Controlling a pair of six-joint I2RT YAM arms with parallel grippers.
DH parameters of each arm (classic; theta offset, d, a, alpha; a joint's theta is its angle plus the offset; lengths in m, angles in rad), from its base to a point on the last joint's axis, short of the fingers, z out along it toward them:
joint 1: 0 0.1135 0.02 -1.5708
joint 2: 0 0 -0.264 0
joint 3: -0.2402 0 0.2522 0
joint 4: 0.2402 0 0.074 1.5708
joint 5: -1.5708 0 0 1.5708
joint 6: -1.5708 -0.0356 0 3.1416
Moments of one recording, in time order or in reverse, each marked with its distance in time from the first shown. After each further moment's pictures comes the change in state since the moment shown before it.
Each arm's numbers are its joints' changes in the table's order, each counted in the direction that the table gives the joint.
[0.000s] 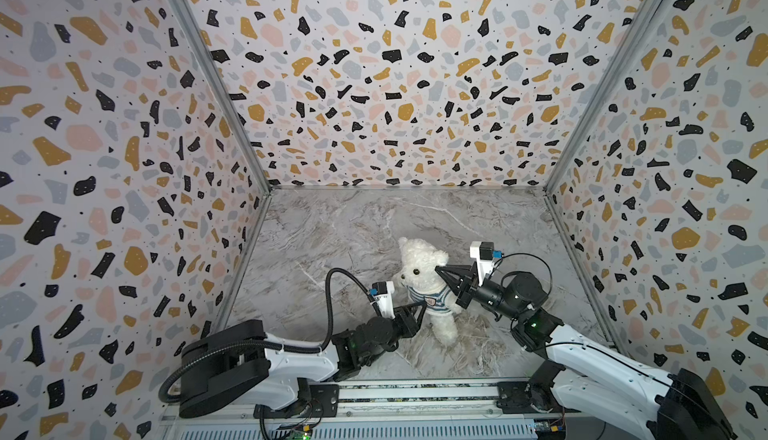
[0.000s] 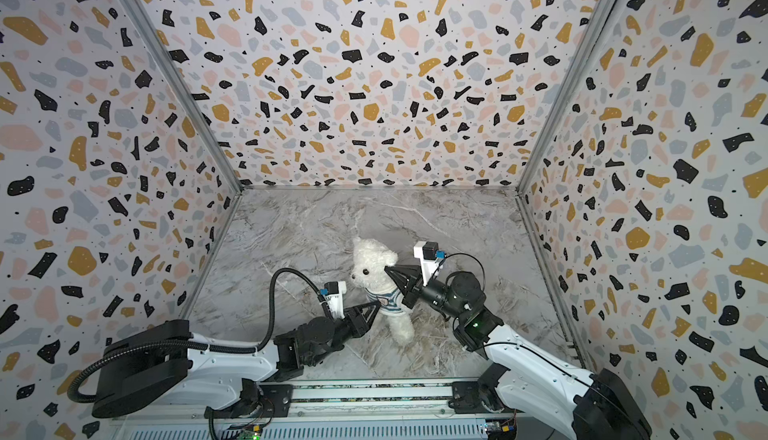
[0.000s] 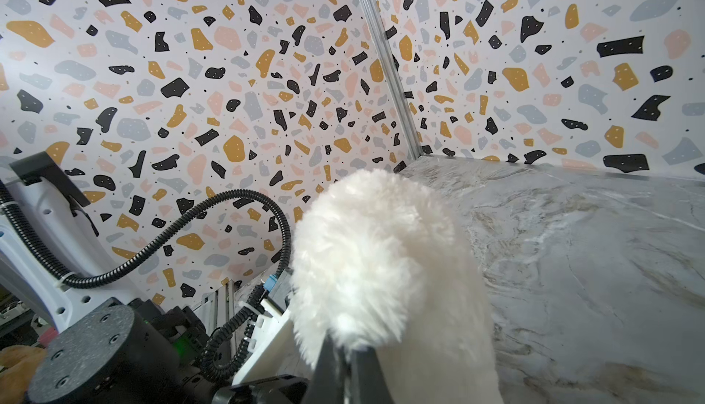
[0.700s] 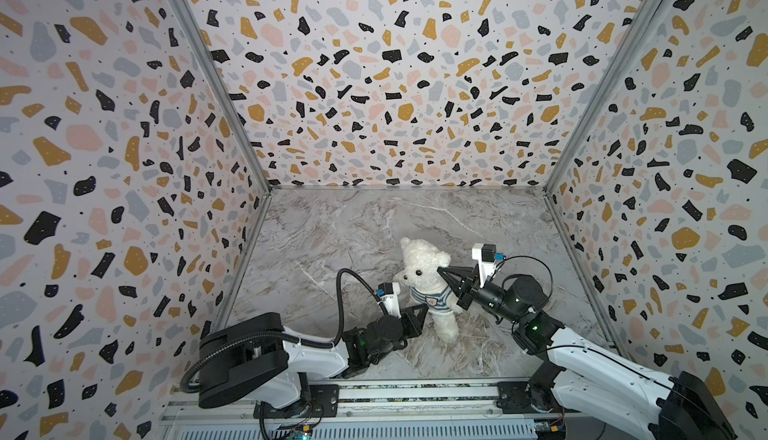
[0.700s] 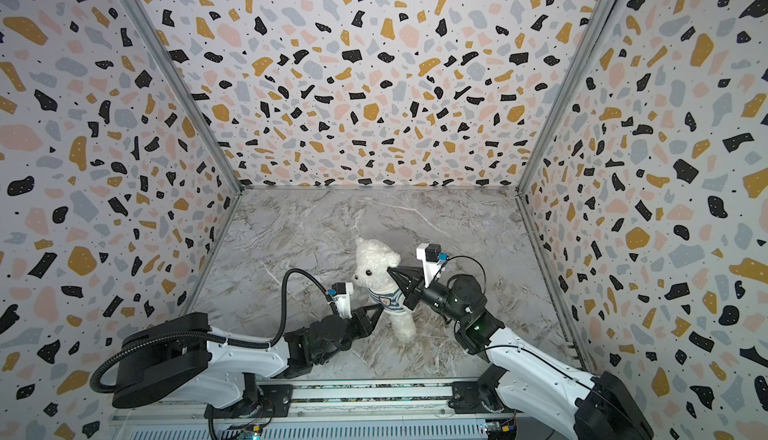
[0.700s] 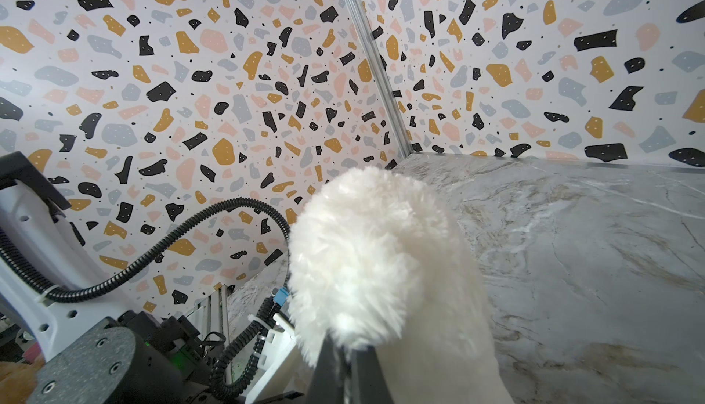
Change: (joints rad) left arm -0.005 0.104 -0.052 0.013 -0.010 0.055; right arm 0.003 -0.027 0.030 0.001 -0.040 -0.011
